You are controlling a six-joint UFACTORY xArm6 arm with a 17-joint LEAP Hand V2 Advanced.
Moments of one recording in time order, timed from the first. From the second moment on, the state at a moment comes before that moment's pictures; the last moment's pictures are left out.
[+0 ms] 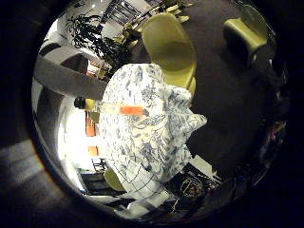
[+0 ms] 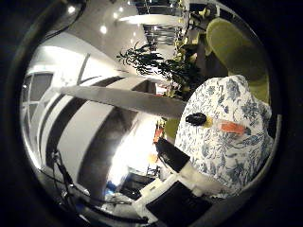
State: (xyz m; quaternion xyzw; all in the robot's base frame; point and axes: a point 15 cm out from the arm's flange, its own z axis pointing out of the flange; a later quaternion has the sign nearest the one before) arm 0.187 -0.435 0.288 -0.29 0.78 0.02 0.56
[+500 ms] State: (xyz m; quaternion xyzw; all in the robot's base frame) arm 0.216 -0.398 0.242 -0.36 0.75 0.09 0.55
